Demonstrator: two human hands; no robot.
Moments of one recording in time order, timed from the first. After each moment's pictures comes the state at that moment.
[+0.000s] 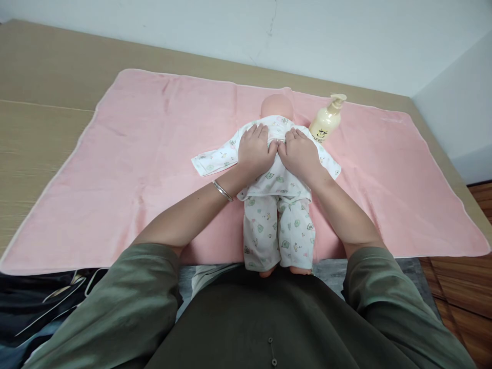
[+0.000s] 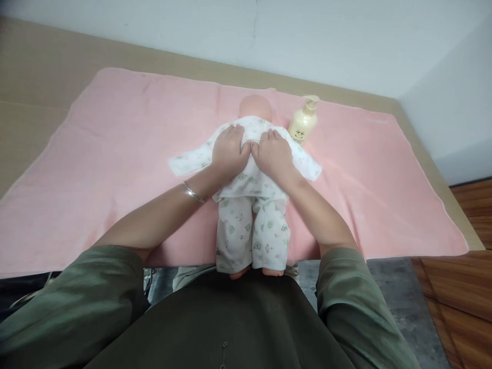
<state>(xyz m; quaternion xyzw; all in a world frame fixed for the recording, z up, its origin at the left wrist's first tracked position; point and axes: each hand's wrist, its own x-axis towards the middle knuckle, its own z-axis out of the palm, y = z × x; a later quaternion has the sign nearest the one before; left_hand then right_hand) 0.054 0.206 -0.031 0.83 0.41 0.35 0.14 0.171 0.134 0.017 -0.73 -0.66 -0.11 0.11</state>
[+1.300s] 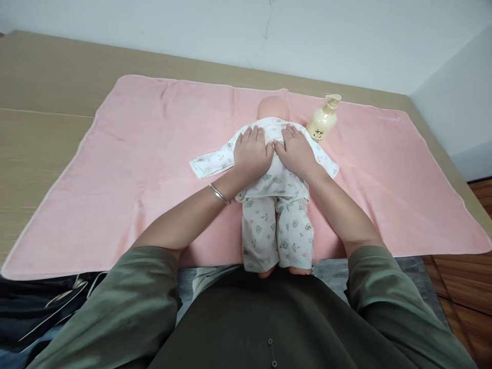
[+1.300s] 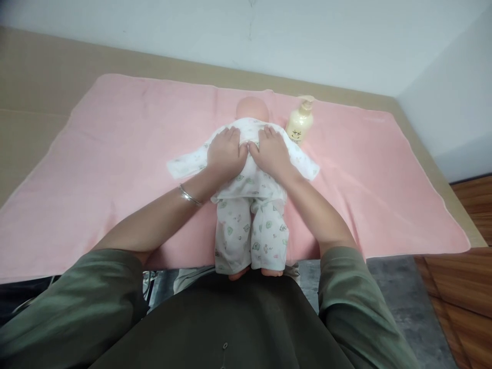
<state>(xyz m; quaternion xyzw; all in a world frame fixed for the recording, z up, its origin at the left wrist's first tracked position) 0.053 0.199 -0.028 0.84 0.42 0.33 0.10 0.188 0.149 0.009 -0.72 -0.68 -0.03 0.16</state>
